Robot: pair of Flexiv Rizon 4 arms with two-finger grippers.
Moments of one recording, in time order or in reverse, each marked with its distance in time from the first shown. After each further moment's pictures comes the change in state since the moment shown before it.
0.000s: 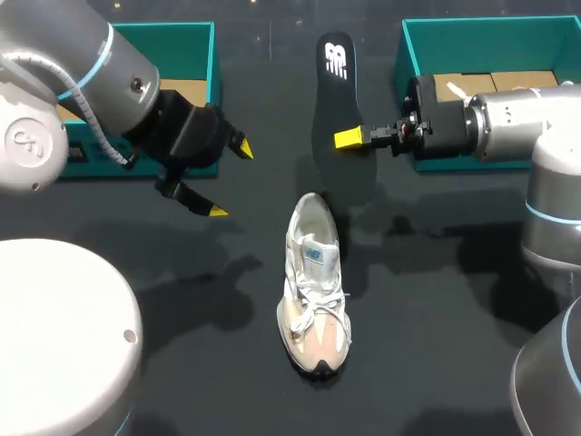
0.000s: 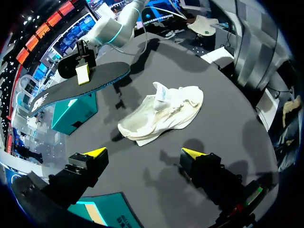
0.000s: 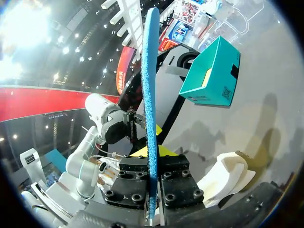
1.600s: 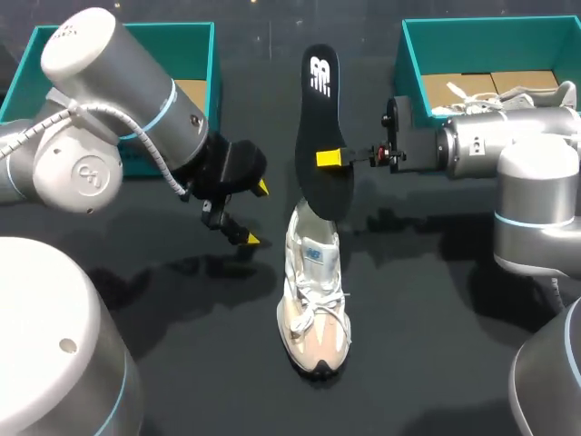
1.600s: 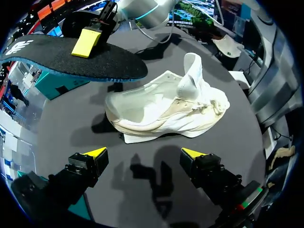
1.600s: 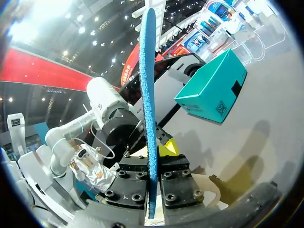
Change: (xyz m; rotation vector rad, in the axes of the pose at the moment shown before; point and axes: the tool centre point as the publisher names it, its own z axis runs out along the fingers) left arm 0.011 0.029 0.104 -0.019 0.083 -0.345; right arm -0.067 -0.003 0.024 -0.010 -0.018 -0.261
